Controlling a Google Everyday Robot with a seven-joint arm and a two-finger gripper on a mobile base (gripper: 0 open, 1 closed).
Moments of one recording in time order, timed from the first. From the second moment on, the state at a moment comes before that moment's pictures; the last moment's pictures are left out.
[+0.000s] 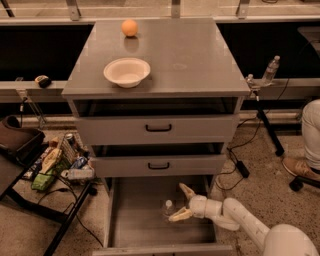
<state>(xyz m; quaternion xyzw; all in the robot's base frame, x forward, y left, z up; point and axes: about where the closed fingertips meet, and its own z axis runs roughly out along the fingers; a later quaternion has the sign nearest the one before) 0.596 -0.083 0.280 -0.41 0.64 0.39 0.52</state>
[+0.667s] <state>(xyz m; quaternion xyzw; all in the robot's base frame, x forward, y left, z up) 0.586 -0.056 0.223 -0.44 0.64 0.40 0.50</state>
